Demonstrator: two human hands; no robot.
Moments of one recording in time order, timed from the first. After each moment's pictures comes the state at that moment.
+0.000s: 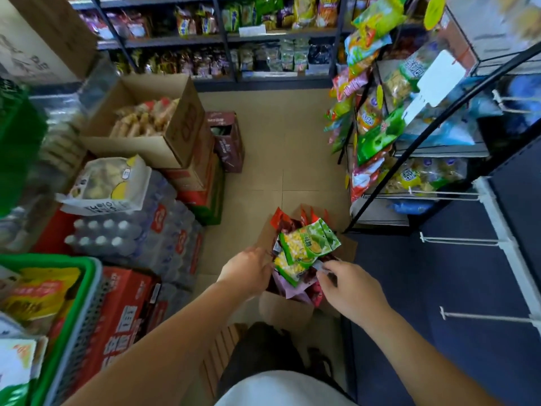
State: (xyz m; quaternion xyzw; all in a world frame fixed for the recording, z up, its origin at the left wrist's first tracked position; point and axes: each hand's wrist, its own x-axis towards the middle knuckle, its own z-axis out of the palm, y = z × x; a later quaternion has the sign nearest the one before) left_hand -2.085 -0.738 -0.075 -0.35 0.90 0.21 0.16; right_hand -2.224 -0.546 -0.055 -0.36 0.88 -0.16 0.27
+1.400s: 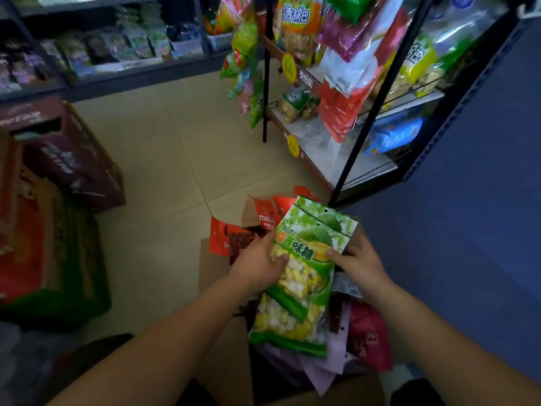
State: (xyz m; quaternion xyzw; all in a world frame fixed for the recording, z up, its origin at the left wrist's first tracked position) left_hand -2.300 -0.909 -0.623 -0.10 0.92 0.36 0.13; right_hand -2.356 -0.676 -0.626 0.12 0.80 -0.55 0.20
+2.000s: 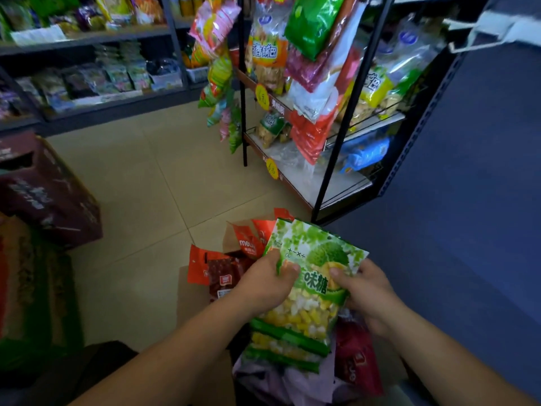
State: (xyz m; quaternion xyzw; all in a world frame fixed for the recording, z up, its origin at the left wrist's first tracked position) left_hand -2.310 -0.863 -0.580 -0.08 0.87 0.46 0.16; right_hand -2.336 -0.650 -0.593 0.18 0.71 -0.66 0.17
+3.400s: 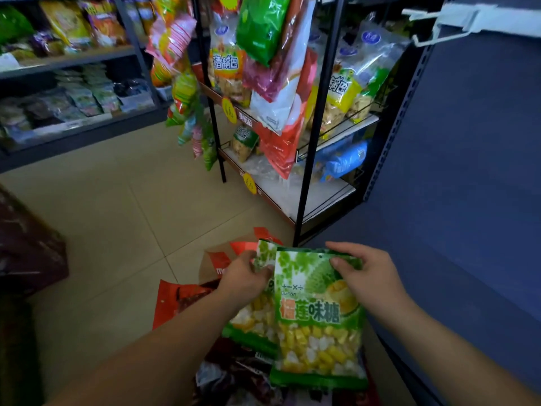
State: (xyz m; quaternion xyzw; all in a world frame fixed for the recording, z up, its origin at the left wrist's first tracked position) left_hand -2.400 -0.867 -0.620 -0.16 0.88 0.42 0.14; right_hand -2.388 -0.622 -0.568 0.01 0.83 -0.56 0.02
